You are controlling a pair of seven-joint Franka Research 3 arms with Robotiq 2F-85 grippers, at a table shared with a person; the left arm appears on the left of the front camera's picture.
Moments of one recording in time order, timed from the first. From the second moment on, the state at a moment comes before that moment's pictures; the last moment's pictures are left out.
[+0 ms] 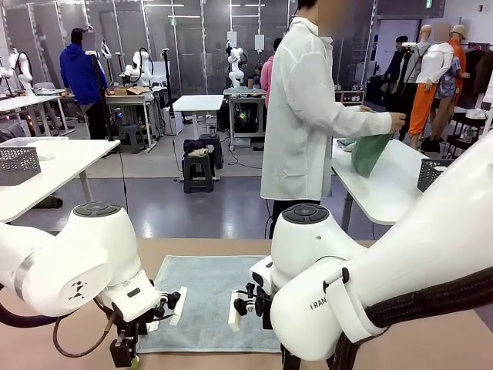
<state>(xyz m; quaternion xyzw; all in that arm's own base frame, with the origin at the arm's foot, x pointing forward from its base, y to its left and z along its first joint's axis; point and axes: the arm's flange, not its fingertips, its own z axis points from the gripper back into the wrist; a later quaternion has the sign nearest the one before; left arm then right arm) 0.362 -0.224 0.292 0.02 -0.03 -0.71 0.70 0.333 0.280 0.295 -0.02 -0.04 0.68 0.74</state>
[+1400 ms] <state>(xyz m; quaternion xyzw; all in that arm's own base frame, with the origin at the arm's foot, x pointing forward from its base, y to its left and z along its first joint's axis) 0.366 -0.221 0.294 0.02 -0.04 -0.70 0.71 0.342 0.278 0.292 -0.02 -0.06 0.67 0.74</state>
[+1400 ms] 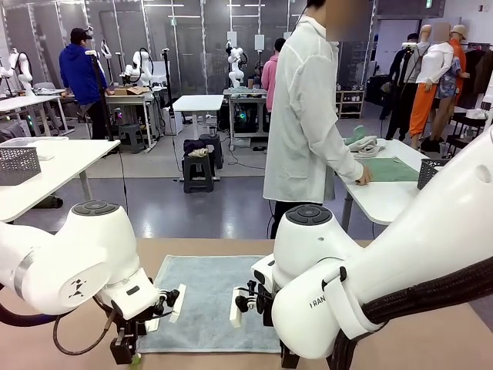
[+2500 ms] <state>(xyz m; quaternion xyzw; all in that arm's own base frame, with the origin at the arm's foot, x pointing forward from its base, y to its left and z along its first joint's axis) 0.371 -0.221 0.298 0.02 -0.05 -0.70 0.71 0.345 0.278 0.295 -0.02 -0.06 0.67 0.74</state>
